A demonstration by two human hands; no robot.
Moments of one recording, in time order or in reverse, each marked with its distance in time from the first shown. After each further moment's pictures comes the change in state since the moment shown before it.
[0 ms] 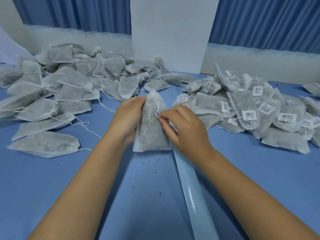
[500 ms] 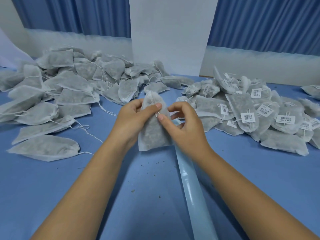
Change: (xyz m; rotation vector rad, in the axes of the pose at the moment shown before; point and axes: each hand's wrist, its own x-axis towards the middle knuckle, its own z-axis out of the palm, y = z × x) left_hand -0.005 -0.004 0.003 0.040 -0.092 0.119; right_hand 0.006 -0.001 0.002 0.532 -0.067 0.579
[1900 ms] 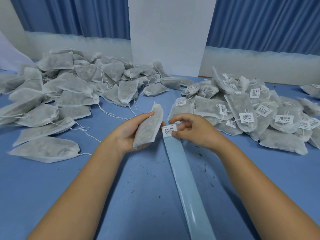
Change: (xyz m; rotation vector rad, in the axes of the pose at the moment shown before) left_hand 0.021 -0.024 -0.017 -0.375 -0.319 -0.680; right_hand 0.023 0.021 -0.041 -0.065 -0.416 0.308
